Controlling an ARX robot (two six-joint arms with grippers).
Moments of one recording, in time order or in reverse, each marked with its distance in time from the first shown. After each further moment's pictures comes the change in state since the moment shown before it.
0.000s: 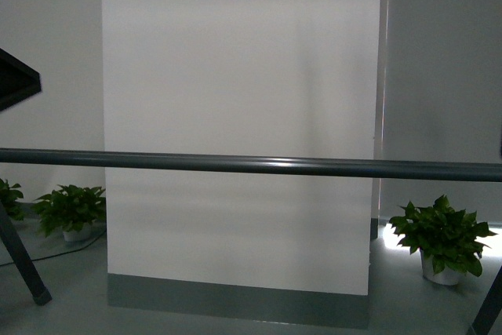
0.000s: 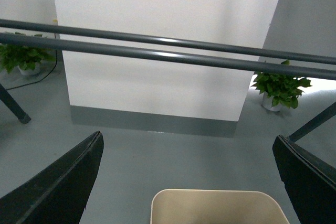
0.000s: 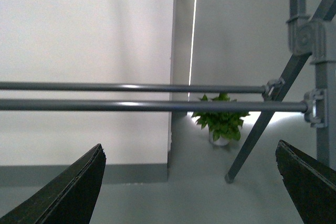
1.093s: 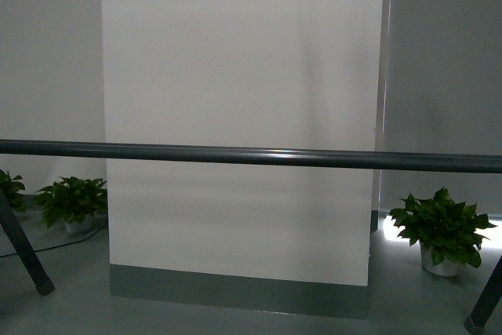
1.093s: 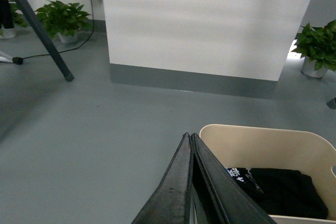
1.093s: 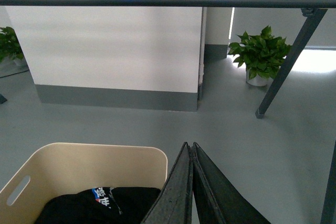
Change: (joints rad) left arm 0.329 -0.701 -0.480 -0.328 0.249 0.044; right arm -0.350 -0.764 -0.420 -0.686 -0.549 0.259
